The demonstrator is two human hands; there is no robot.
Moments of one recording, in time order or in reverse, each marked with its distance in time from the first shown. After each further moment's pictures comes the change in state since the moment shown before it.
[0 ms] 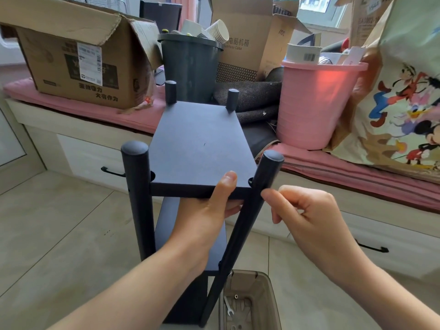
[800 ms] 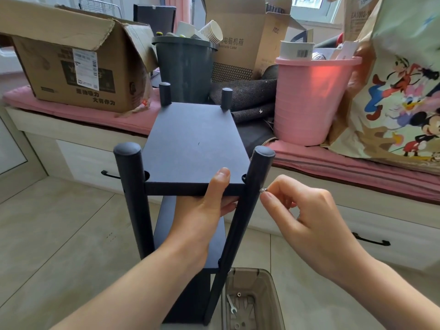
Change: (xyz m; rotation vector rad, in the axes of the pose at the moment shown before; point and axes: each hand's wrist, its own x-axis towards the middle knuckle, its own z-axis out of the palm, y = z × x) left_hand -0.002 0.001 0.005 -0.023 0.036 -0.046; right_hand -0.009 -0.004 -0.007 -0.123 -0.021 -0.022
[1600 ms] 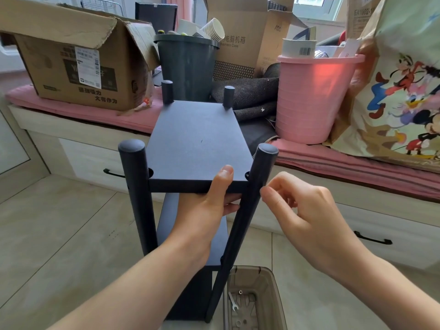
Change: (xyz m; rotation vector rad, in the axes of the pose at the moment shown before) left_hand -0.003 0.006 0.001 -0.078 -0.023 0.011; right_hand 0.001 -0.004 0.003 -0.029 -0.009 0.059
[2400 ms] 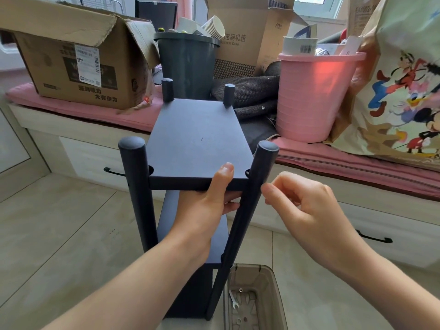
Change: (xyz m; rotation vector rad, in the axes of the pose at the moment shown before) left_hand 0.000 0.001 0.000 -0.022 0.007 -0.006; right_hand 0.003 0.002 0.000 0.116 -0.005 0.012
